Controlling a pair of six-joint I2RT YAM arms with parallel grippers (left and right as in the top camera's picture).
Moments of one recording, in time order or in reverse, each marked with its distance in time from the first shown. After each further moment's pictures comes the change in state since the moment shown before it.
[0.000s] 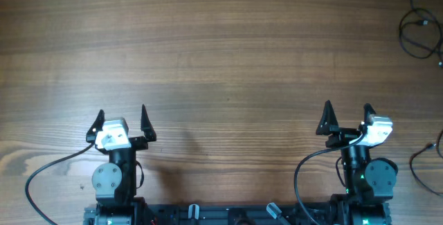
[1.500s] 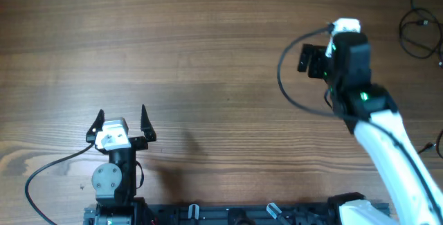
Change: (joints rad) left arm 0.000 -0.001 0.001 0.000 0.000 0.000; right arm 0.200 1.212 0.821 -0.179 0.226 0.001
